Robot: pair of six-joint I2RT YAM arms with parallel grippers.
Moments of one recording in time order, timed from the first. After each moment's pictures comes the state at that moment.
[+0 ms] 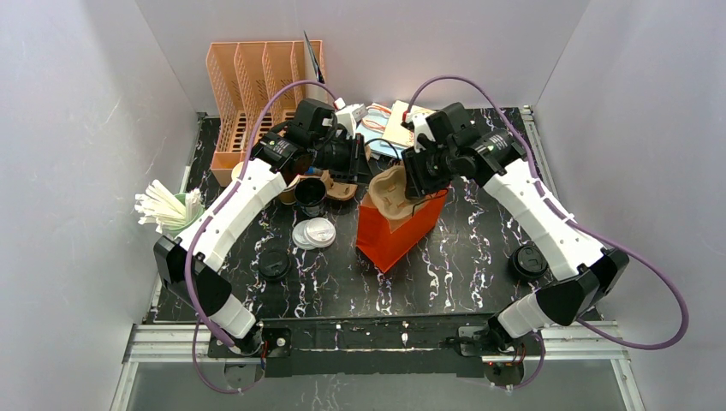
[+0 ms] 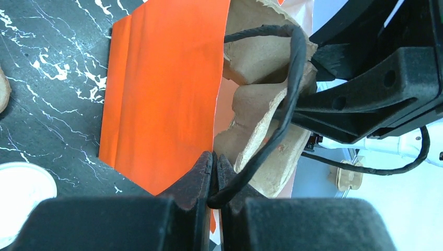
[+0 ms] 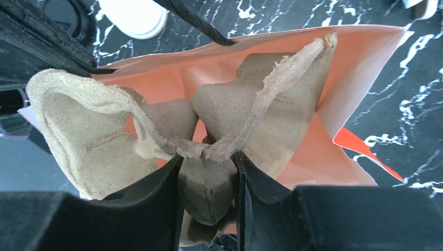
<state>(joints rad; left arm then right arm) -0.59 1.57 1.66 -0.80 0.53 -0.42 0.61 1.48 1.69 -1.12 -0.20 0.12</state>
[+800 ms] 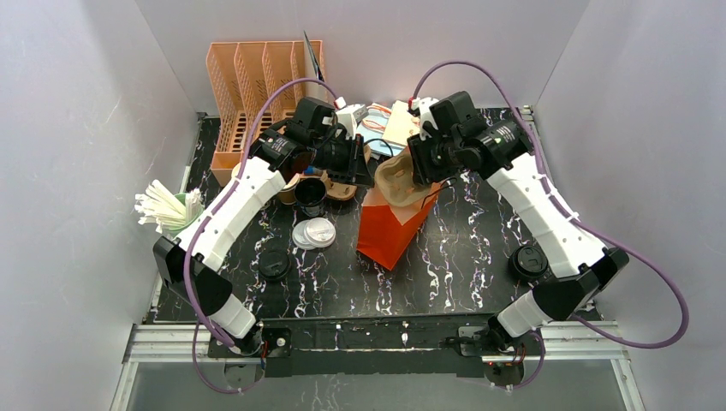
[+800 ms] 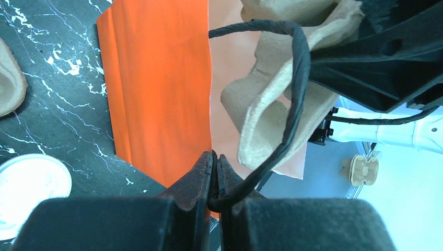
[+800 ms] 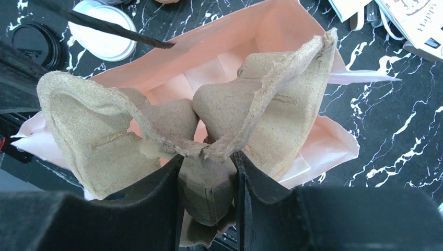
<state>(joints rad) -0.59 1.57 1.70 -0.88 0.51 -0.35 0.63 1.51 1.82 -1.17 -0.04 0.11</state>
